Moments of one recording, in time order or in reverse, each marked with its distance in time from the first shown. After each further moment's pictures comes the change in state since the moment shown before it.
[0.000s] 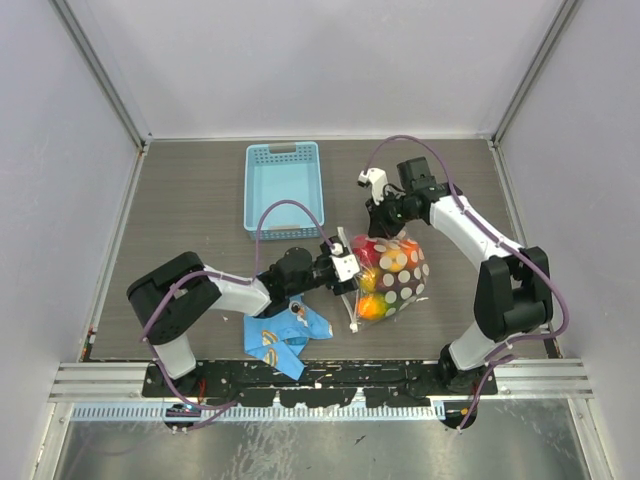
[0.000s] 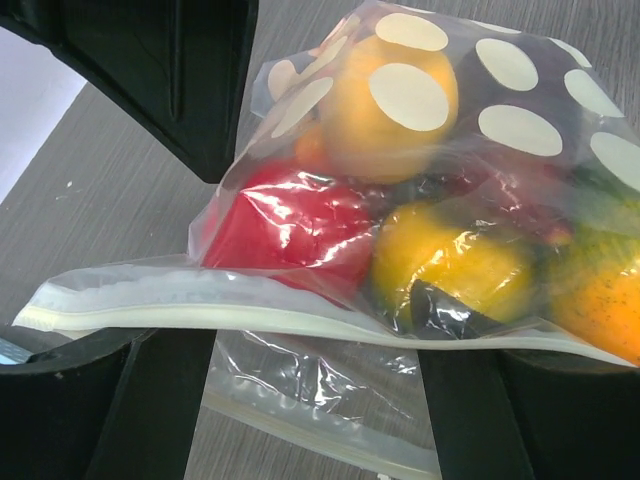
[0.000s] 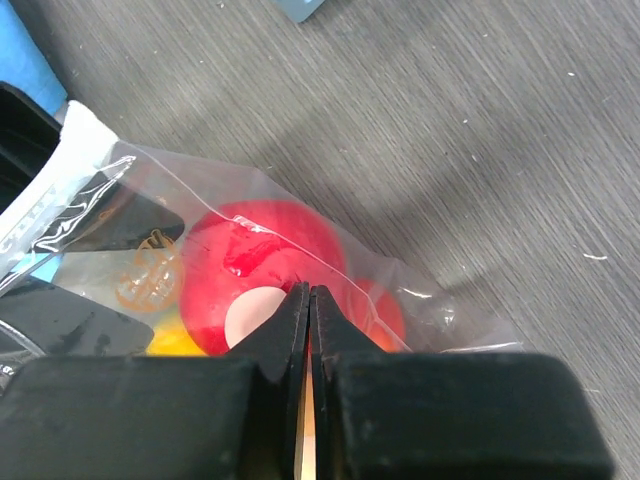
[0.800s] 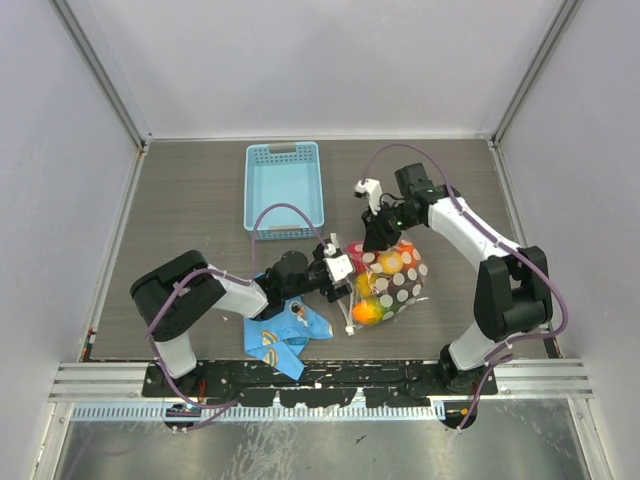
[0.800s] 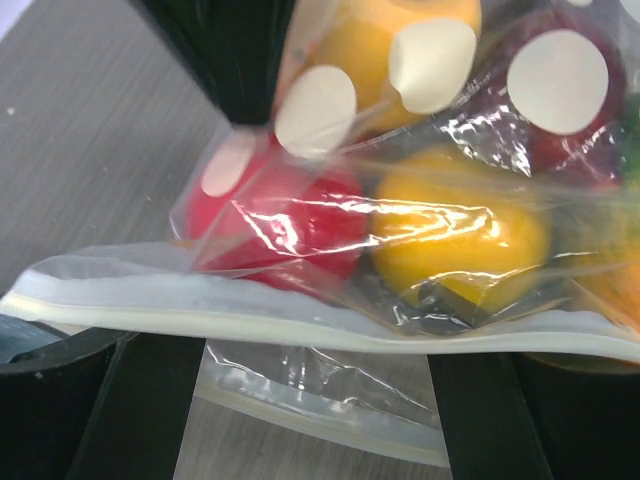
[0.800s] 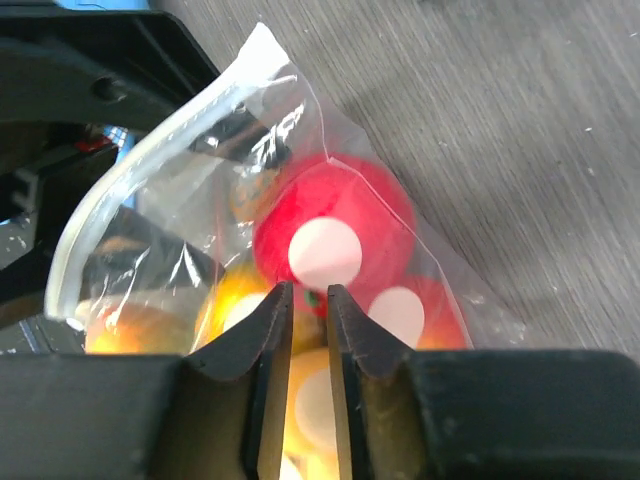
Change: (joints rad) left arm 0.019 0.025 -0.045 0.013 0.010 -0.083; right arm 0.021 0.013 -0.021 -0.088 -0.126 -0.094
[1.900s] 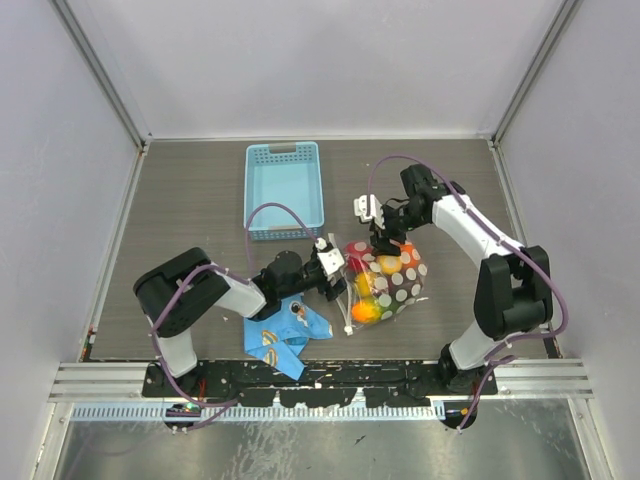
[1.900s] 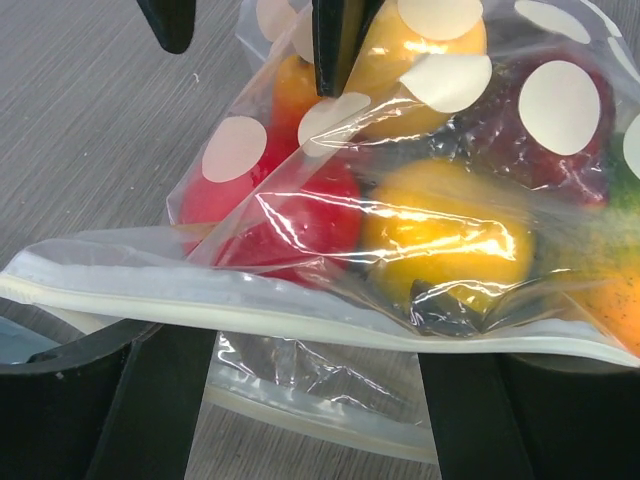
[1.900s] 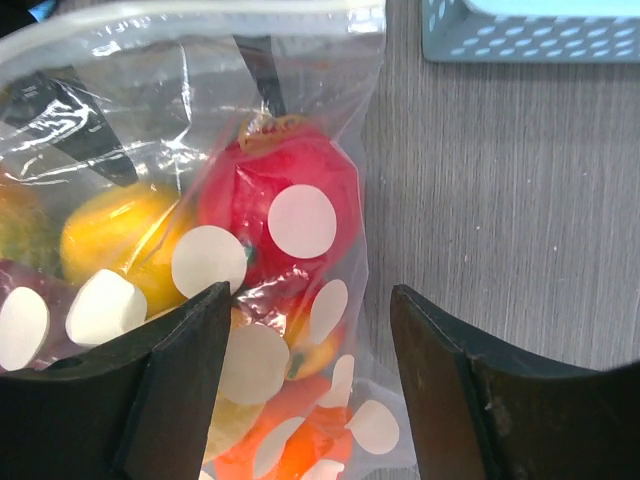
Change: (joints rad) left arm 0.038 0.029 -0.043 0.106 0.045 -0.136; right arm -0.043 -0.015 0.017 -0.109 -0.087 -0.743
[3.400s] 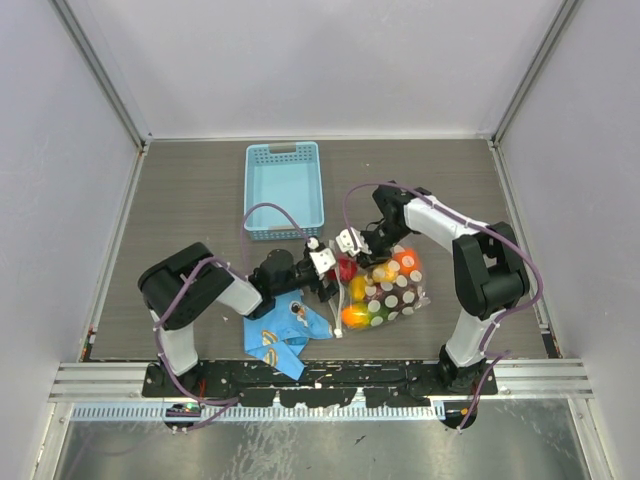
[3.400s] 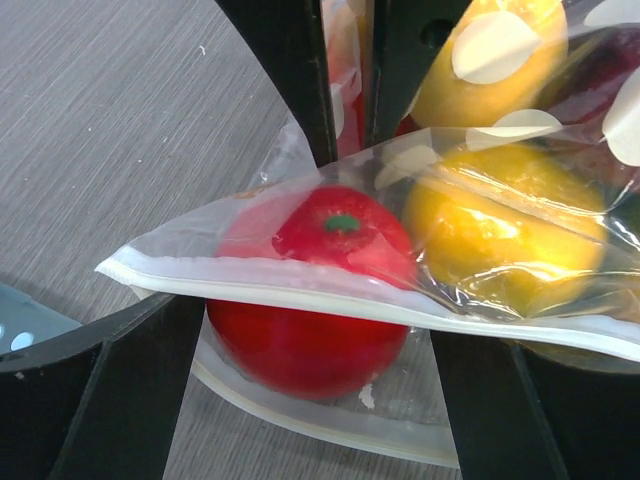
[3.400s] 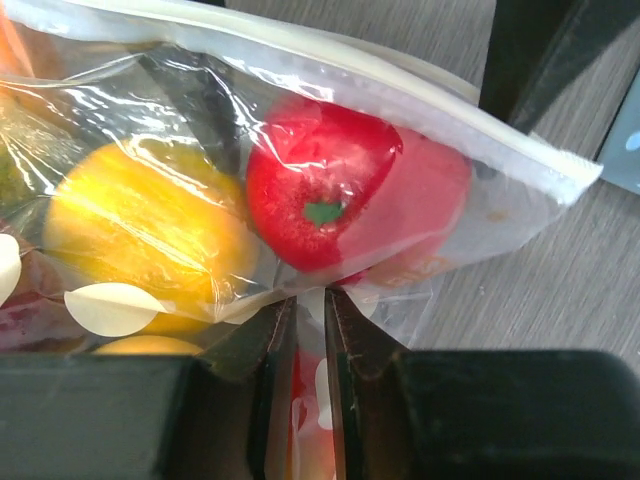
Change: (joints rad) left arm 0.066 0.043 -0.039 0.070 0.080 0.025; right arm 0.123 0.181 0.006 -0.098 0.040 -0.349
